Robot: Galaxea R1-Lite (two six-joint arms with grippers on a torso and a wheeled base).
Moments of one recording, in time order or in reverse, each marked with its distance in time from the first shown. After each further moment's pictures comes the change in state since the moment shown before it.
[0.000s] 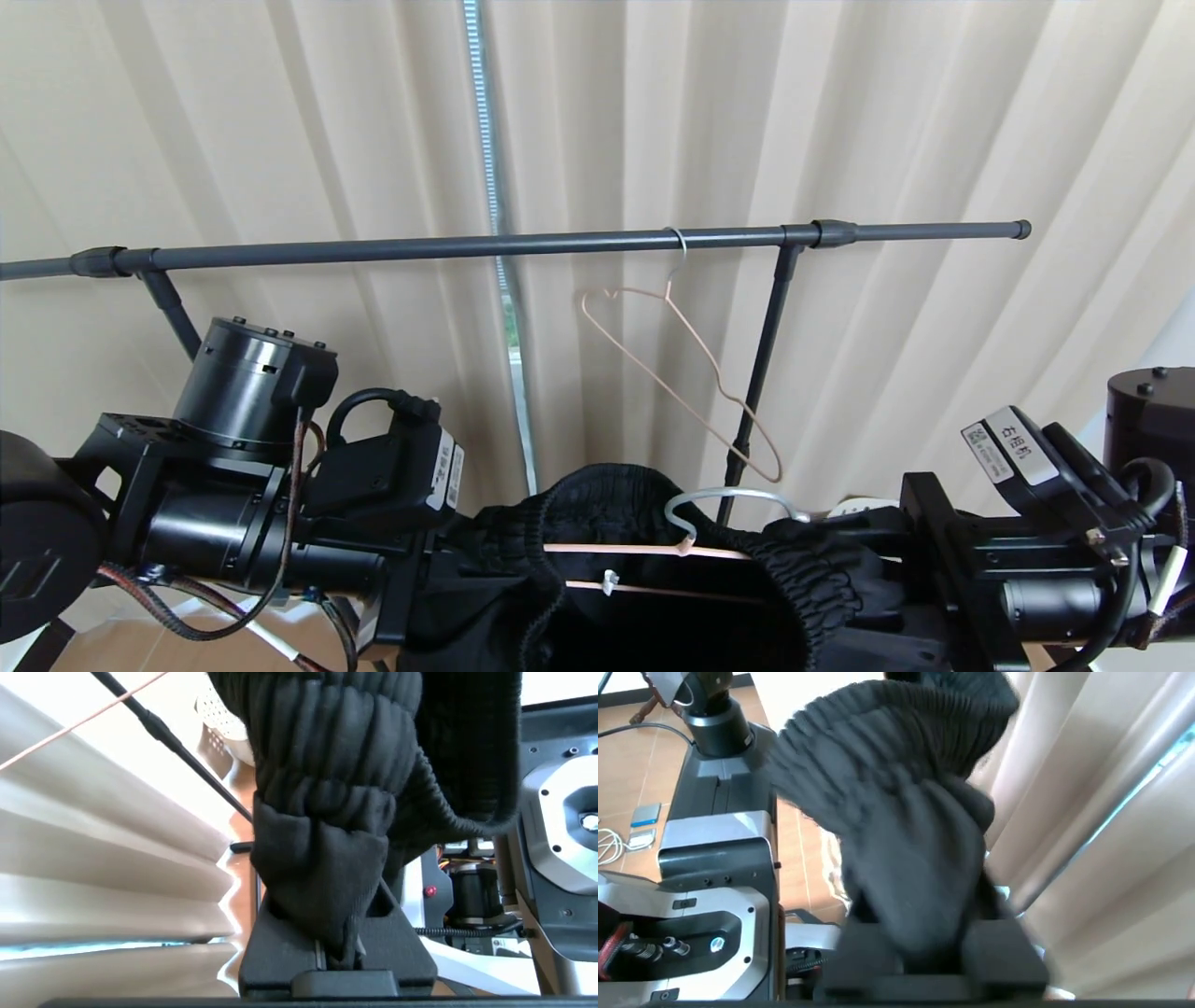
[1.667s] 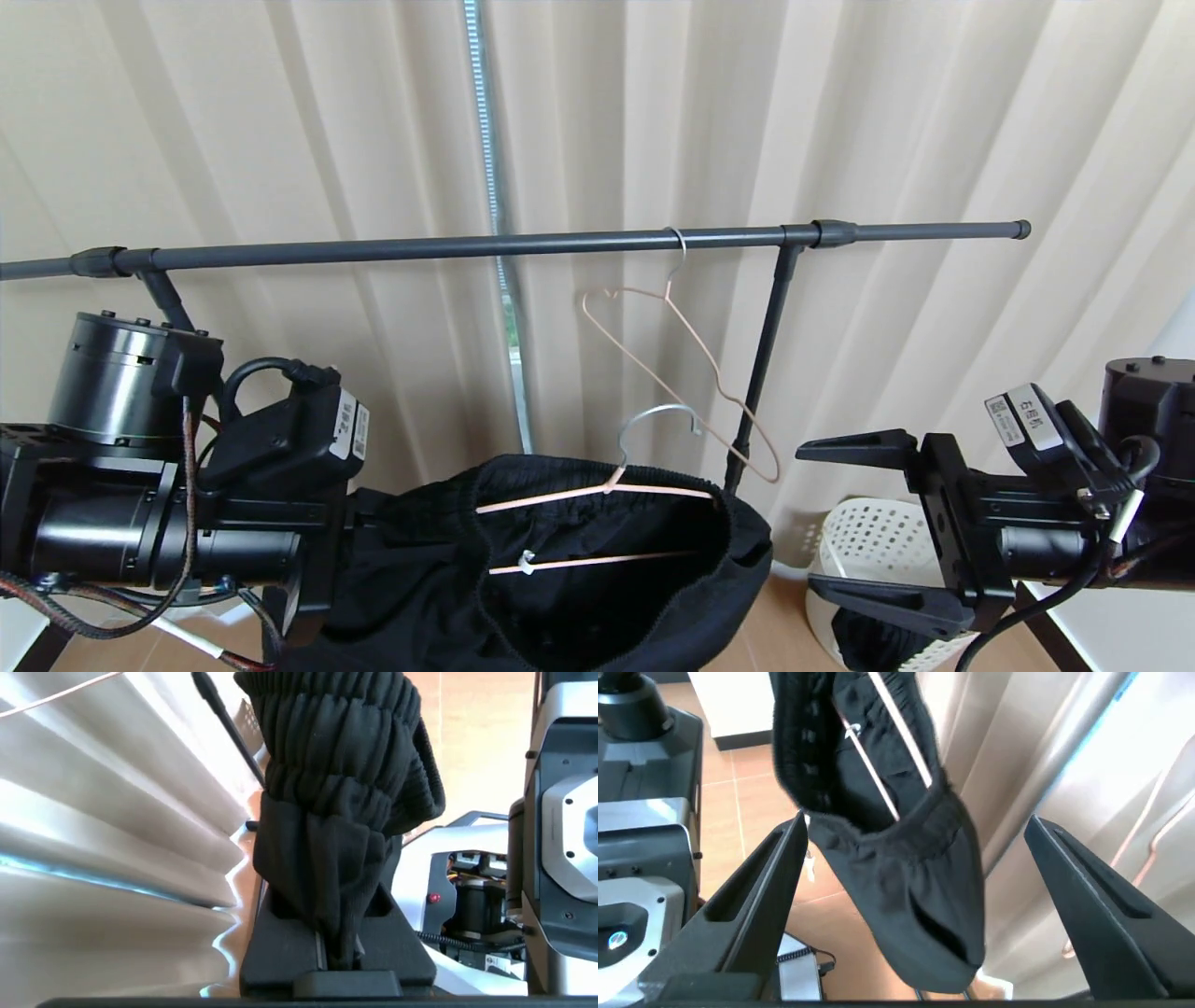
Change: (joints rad) left arm 0.159 -0.108 0.061 0.001 -0.008 -0.100; right arm -0.231 0.112 0.024 -0.168 0.155 -0.130
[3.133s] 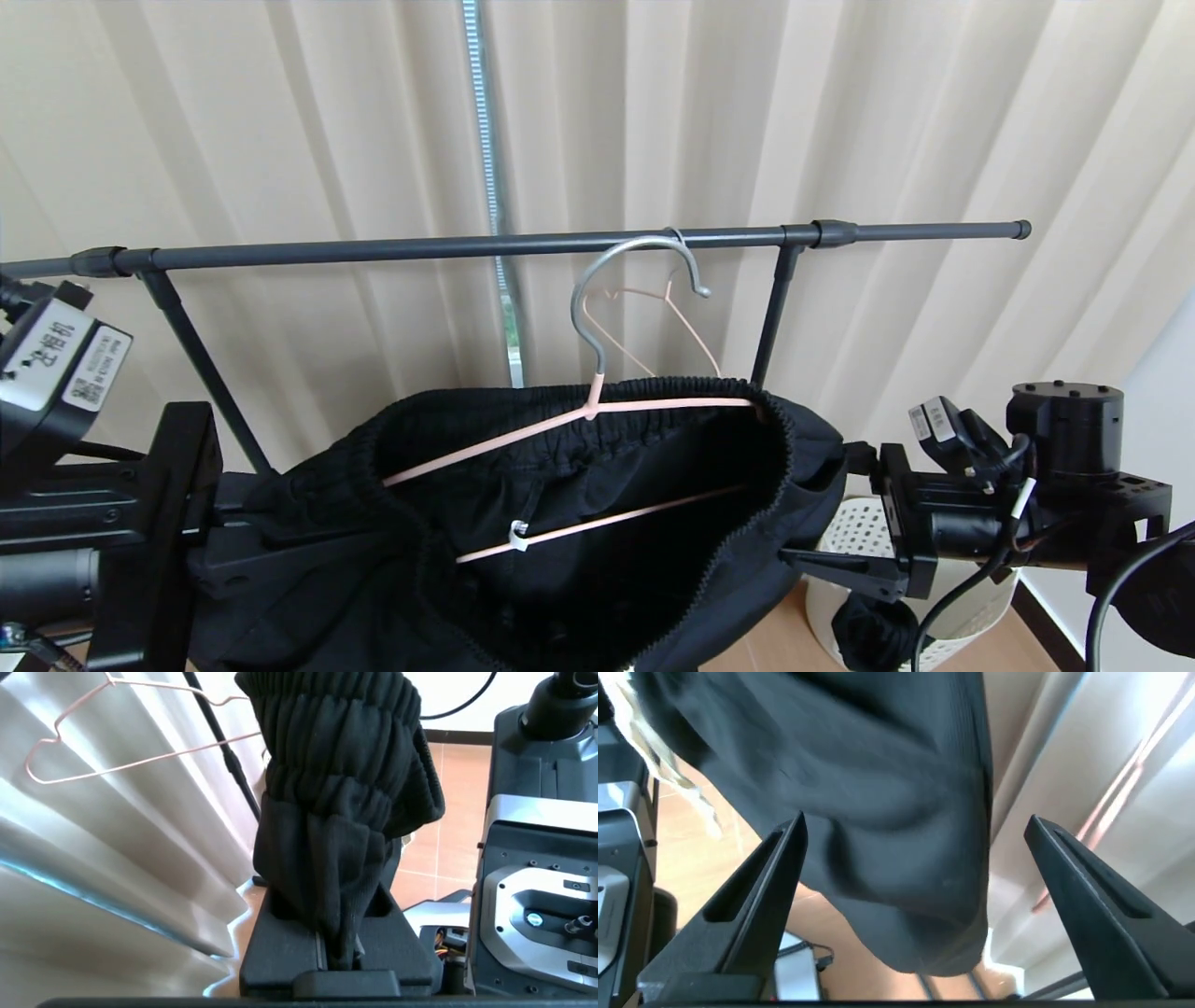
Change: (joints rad) left arm -0.050 -0.299 0.012 -0.018 -0.002 -0.257; right arm -0.085 0.260 -0.013 -0.145 0.040 0.001
